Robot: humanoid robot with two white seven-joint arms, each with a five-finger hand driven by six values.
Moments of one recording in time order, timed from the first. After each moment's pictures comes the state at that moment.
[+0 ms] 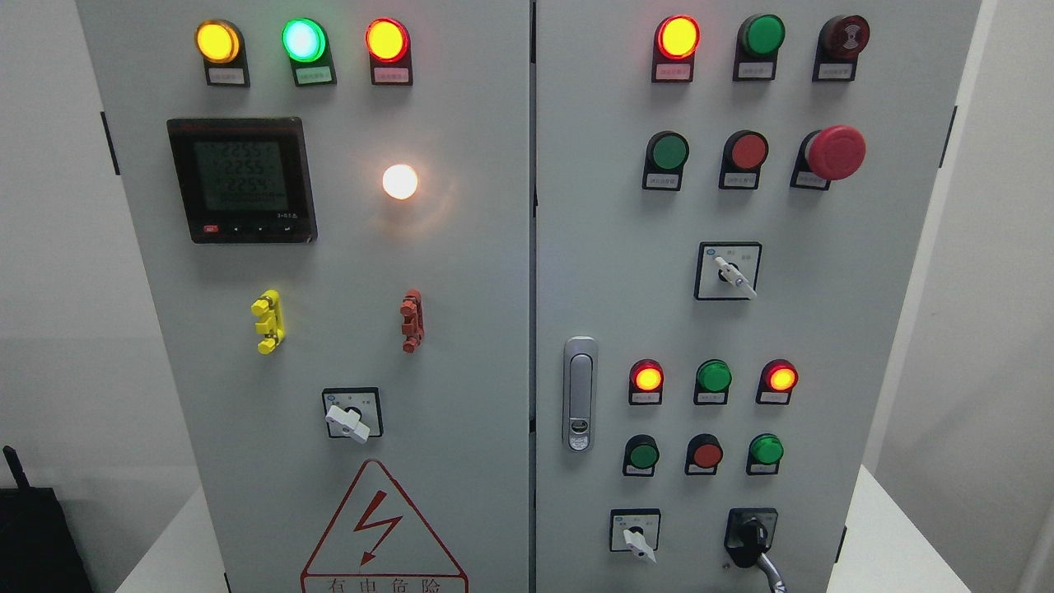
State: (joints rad) left arm 0.05 -0.07 -0.01 -0.11 0.03 -0.03 -0.03; right arm 0.02 0.03 0.03 -1.63 -0.07 -0.29 0.03
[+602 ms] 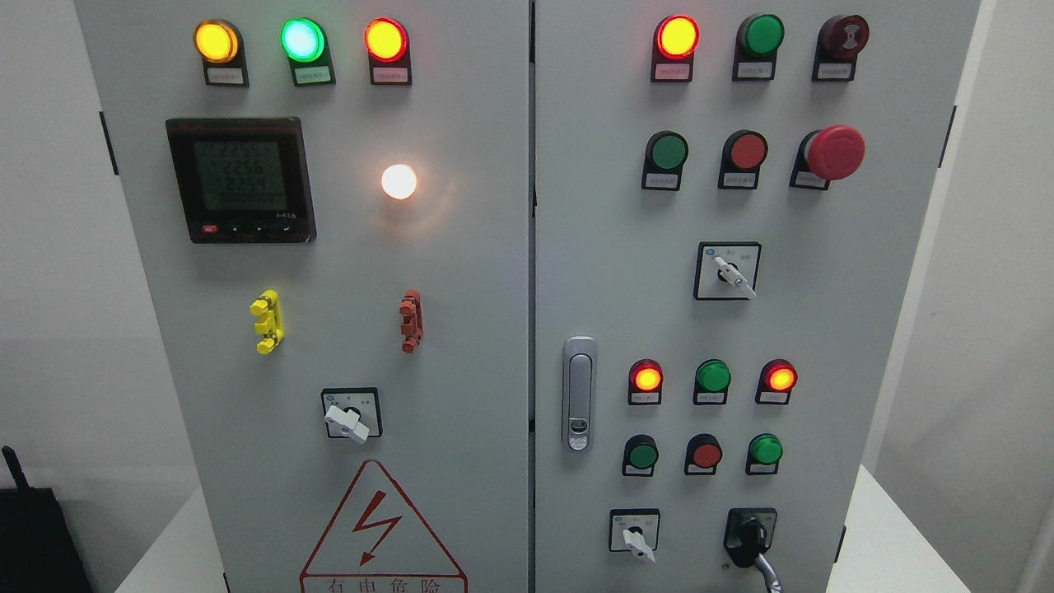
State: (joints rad) left arm 0.05 -0.07 -0.01 -0.11 0.03 -0.03 -0.03; right arm 0.02 0.03 0.04 -1.63 -0.08 -0.29 0.03
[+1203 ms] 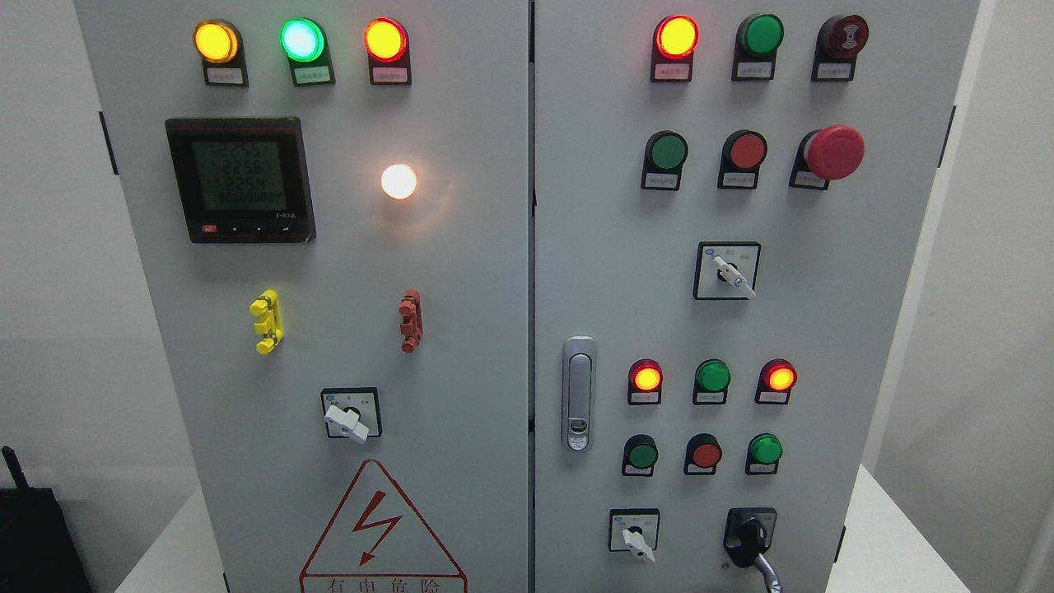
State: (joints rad) left arm 0.05 -0.07 -0.01 -0.11 0.03 -0.03 -0.03; right arm 0.02 0.03 0.04 -1.63 -0.08 -0.29 0.03
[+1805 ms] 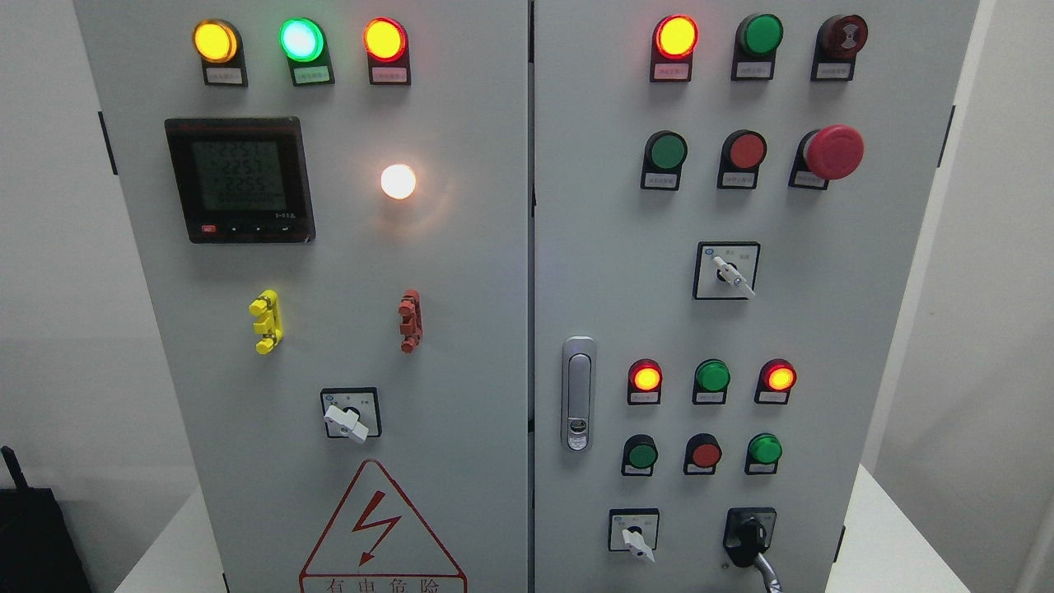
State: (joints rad) left arm 0.05 -0.07 -0.01 -0.11 0.03 -0.03 -0.03; right arm 0.02 0.03 0.04 -1.63 -0.08 -0.29 0.02
